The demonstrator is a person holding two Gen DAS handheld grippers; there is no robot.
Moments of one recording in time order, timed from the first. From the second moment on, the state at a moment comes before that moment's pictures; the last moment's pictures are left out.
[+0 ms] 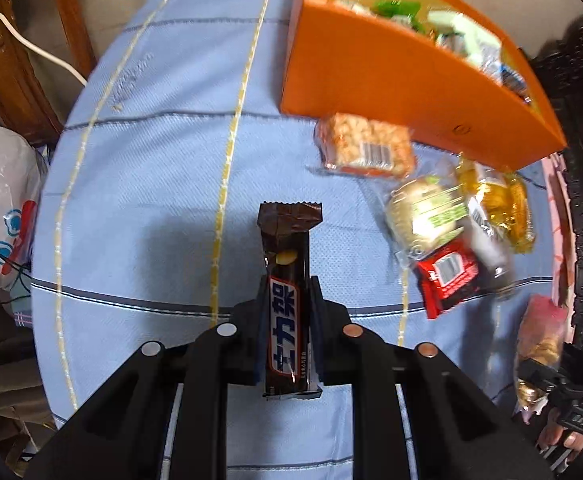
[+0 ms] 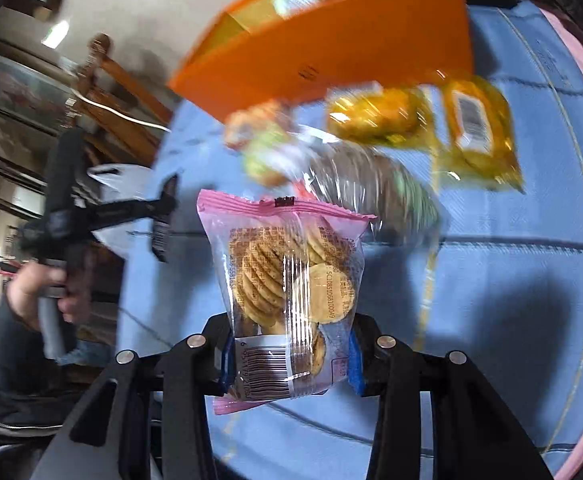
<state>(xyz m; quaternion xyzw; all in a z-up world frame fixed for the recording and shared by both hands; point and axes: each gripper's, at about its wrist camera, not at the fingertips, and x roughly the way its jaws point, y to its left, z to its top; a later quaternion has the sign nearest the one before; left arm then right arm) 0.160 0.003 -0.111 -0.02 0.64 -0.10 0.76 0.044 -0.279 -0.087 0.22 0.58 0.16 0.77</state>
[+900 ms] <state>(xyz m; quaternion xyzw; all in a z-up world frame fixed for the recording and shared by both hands) 0.348 -0.082 -0.029 0.00 0.55 -0.14 0.82 0.272 -0.317 0.002 0.15 0.43 0.01 0.89</state>
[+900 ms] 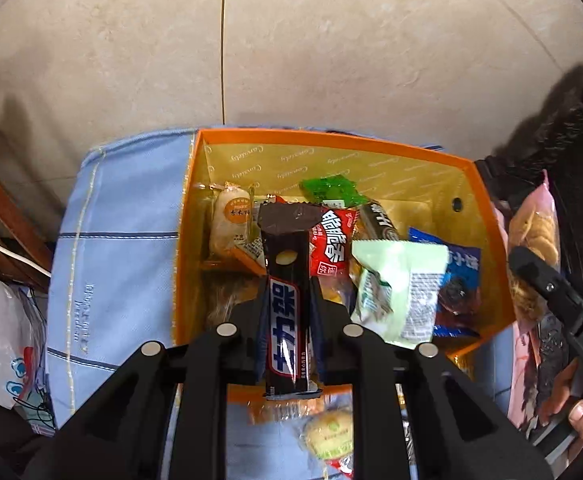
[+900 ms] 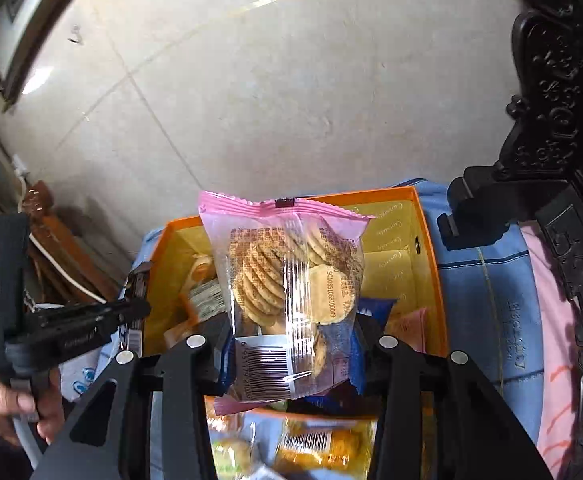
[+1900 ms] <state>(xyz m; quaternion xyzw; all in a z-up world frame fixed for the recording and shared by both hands) 0.196 -0.008 -0.087 0.06 0.60 -0.07 0.79 0.118 -0.231 -0.137 -0.08 0.55 0.11 0.82</state>
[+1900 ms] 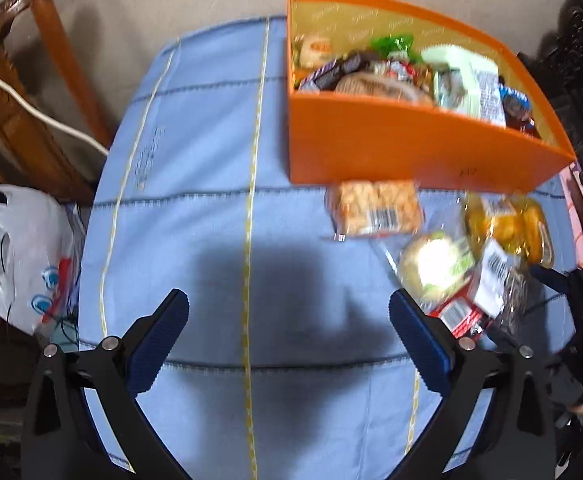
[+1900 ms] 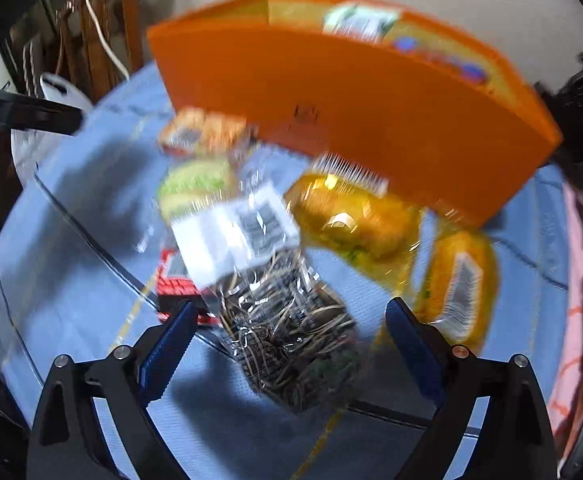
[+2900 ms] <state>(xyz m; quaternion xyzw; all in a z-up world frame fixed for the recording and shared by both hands) 0.211 -0.107 -0.148 0.06 0.65 -0.13 0.74 0.062 -0.303 -0.114 0.17 0.58 0.12 0.79</state>
